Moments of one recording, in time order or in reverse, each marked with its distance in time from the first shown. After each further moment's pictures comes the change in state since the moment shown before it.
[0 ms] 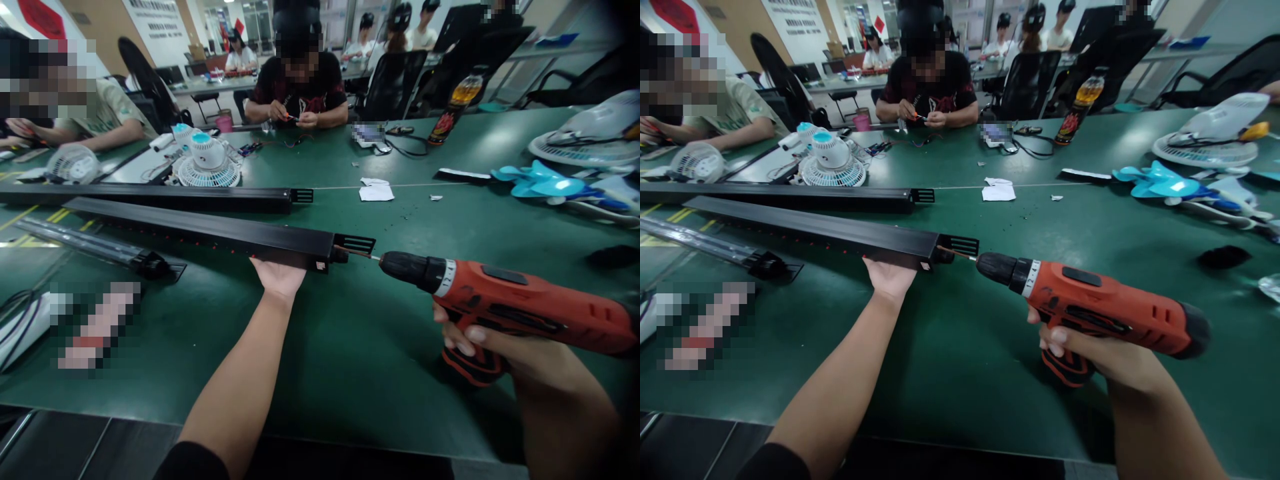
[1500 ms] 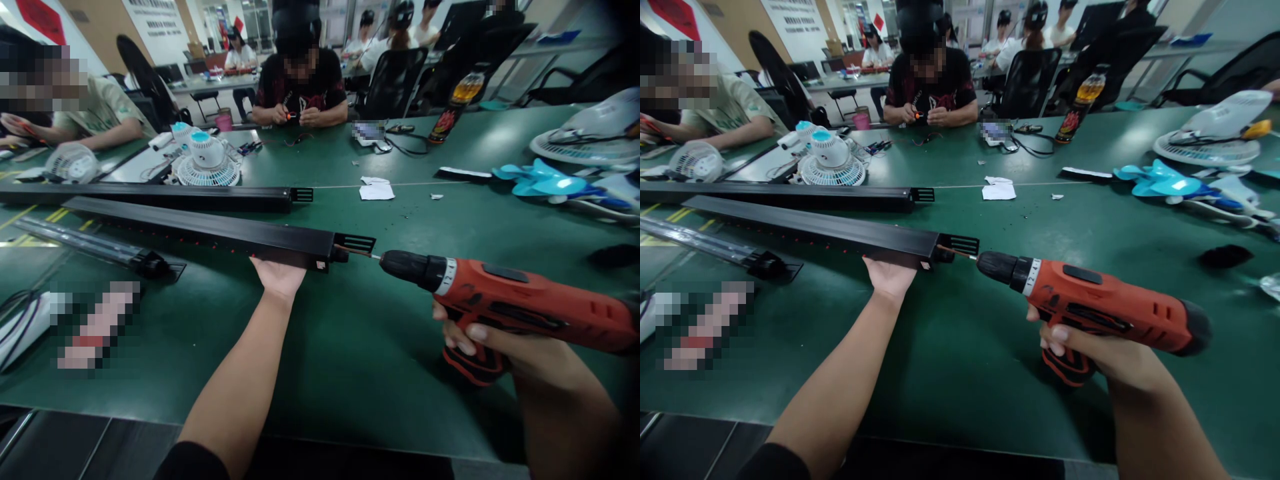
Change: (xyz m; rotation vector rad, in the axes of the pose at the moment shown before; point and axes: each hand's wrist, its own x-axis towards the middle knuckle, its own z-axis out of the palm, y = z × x) left_hand 0.000 -0.001 -0.001 0.002 0.011 -0.002; right_hand -0.003 -0.021 0.015 -0.008 0.042 0.125
